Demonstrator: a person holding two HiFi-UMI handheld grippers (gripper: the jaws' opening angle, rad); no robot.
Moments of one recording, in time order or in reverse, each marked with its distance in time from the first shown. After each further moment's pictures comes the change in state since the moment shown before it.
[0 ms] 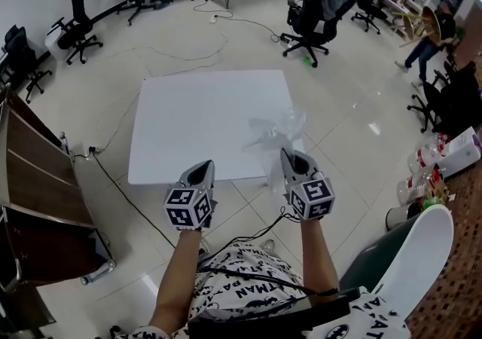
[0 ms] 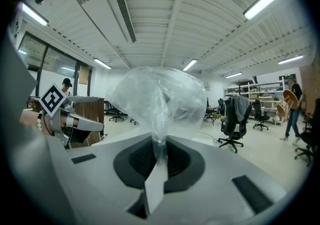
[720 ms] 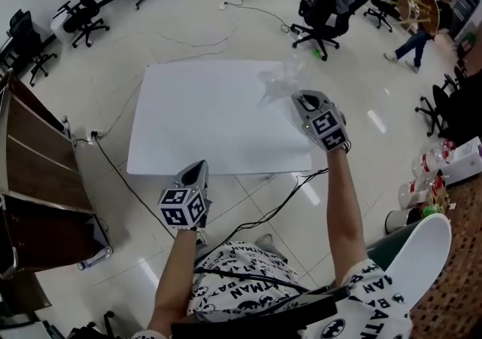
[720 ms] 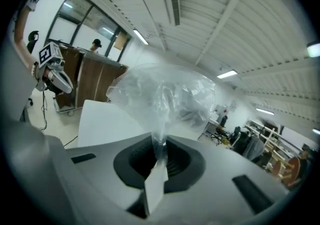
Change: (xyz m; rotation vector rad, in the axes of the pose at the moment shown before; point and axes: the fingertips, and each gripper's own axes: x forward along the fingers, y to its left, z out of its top) left arm -0.003 0.028 -0.027 -0.069 0.039 0.096; right arm 0.127 -0.102 0.041 -0.529 0.120 0.150
